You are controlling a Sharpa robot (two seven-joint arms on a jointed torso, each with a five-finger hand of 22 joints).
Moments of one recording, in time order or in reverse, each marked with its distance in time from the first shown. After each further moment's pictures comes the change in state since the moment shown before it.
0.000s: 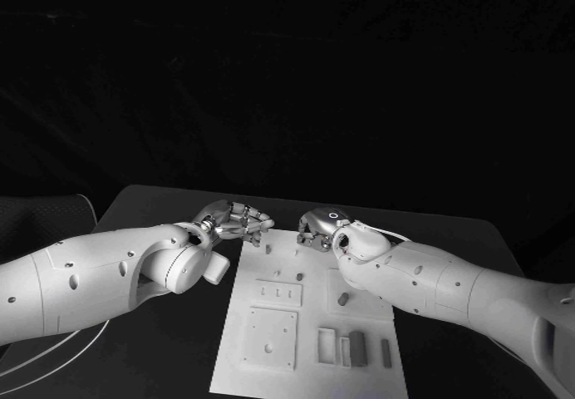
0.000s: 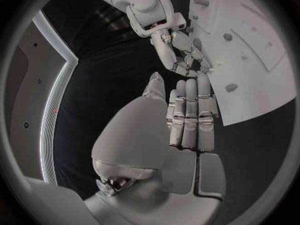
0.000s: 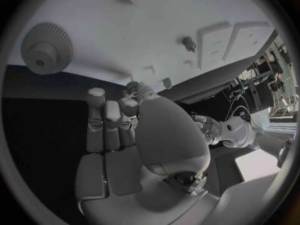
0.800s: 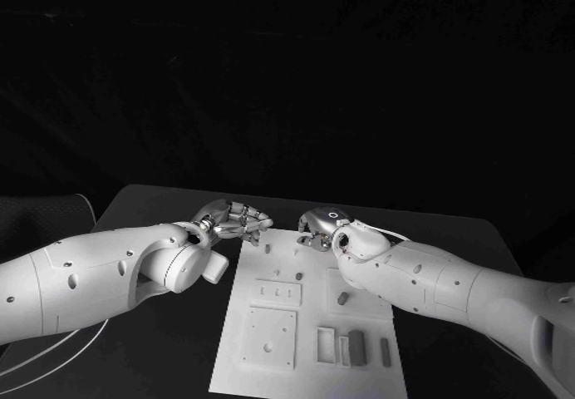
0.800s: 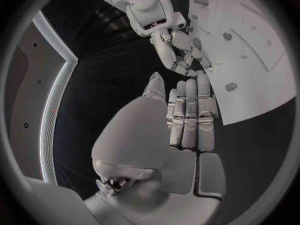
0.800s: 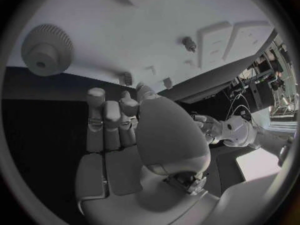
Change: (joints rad) left arm 0.001 0.001 0.000 -0.004 0.000 0.000 -0.003; left_hand 0.004 -0.004 0.000 0.000 0.000 -0.007 0.008 -0.008 0.000 -0.009 0.007 0.000 0.001 0.000 0.000 0.000 0.000 0.000 0.000 0.000 0.000 0.002; right arm -0.001 0.000 -0.001 -0.002 0.010 0.001 0.000; right_hand -0.012 -0.006 0.013 -0.003 0.000 -0.025 0.011 -0.018 -0.008 -0.002 0.012 0.002 -0.004 0.009 0.009 0.000 0.003 0.000 -0.001 0.002 0.000 0.000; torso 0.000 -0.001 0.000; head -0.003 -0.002
